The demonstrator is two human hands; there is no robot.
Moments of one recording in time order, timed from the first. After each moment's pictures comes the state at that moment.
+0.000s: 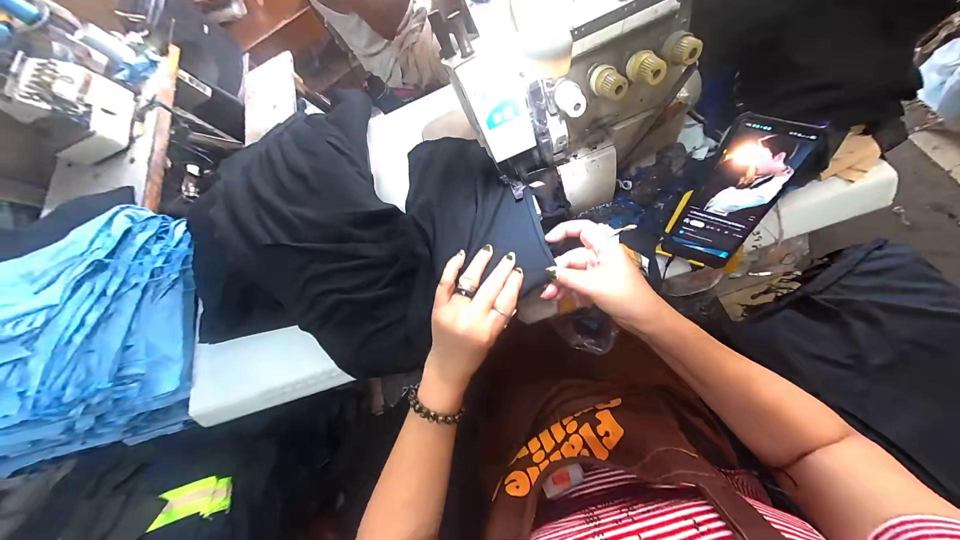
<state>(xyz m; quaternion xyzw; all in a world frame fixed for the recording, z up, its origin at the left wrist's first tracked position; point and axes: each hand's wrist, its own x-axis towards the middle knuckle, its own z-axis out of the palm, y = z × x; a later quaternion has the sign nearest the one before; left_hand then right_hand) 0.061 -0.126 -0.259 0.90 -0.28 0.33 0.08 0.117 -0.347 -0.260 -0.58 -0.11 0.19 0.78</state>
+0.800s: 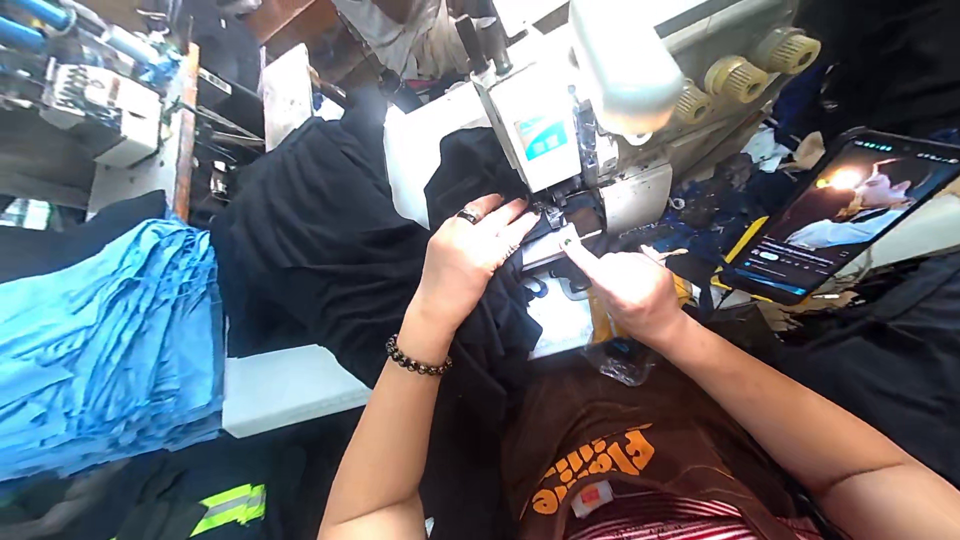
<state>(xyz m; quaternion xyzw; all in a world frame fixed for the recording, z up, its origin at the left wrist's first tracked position) 0.166 -0.085 -0.218 0.93 -0.32 0.18 0.07 0.154 -0.330 -0.320 -0.84 -0.32 -0.32 0.31</state>
